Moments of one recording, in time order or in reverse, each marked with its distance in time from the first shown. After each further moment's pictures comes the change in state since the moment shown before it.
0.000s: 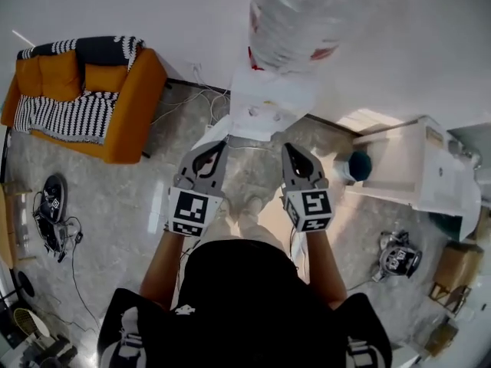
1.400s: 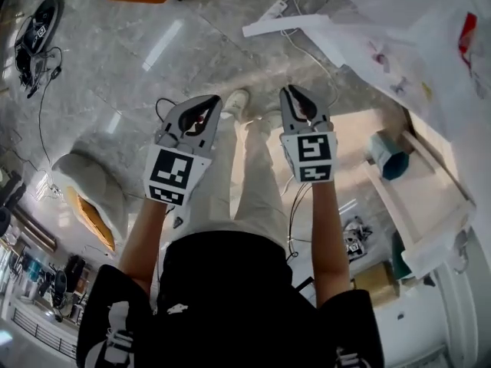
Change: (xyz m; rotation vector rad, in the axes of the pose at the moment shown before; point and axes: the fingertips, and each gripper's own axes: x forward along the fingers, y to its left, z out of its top) left arm -0.073 0.081 -0.330 -0.476 0.424 0.315; right arm 0.190 0.182 -0.283 -0.214 0.506 0.570
